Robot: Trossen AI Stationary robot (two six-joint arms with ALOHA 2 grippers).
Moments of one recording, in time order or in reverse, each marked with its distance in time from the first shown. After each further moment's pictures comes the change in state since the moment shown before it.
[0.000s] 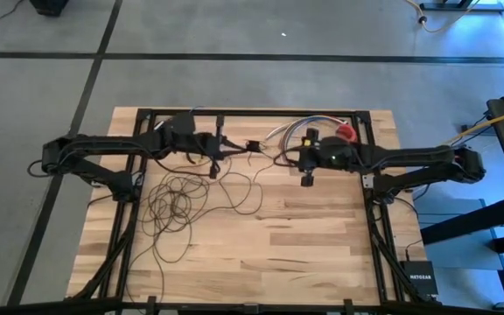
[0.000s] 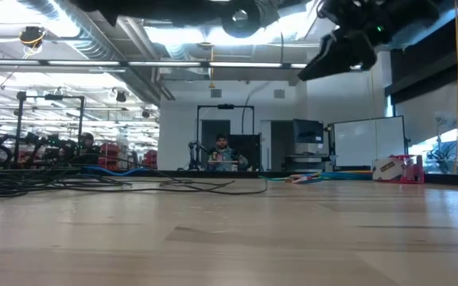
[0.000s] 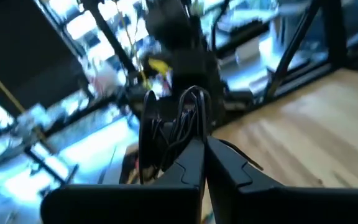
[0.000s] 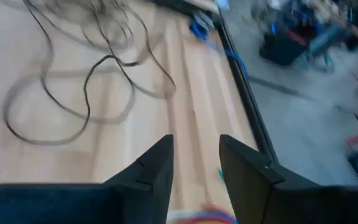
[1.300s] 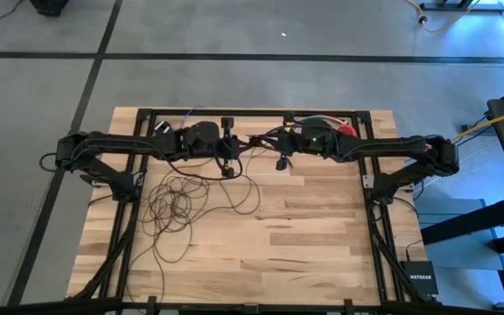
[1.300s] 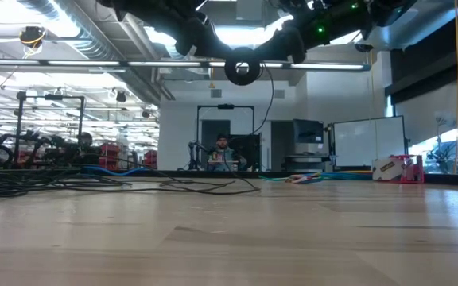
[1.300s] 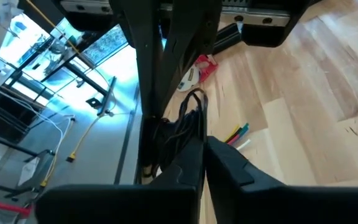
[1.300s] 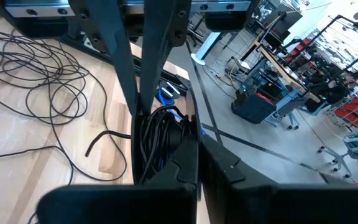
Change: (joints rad) left arm -0.078 0.145 0.149 -0.293 -0.451 0.067; right arm -0.111 0.308 0.217 0.343 -0.136 -0.183
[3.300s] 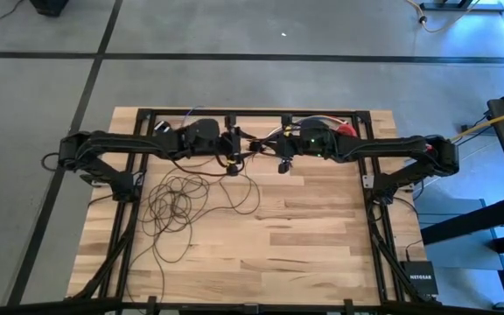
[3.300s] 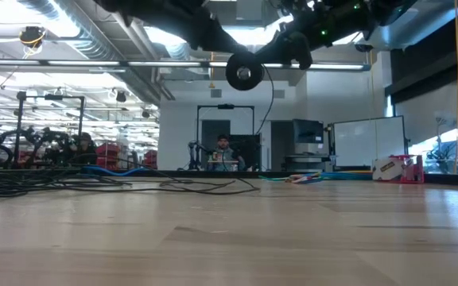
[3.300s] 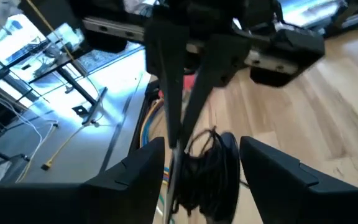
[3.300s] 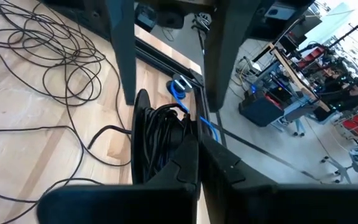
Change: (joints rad) left arm 0.028 0.027 0.000 0.103 0.085 -0.110; right arm 0.000 -0.001 0.000 -0.060 -0.027 -0.082
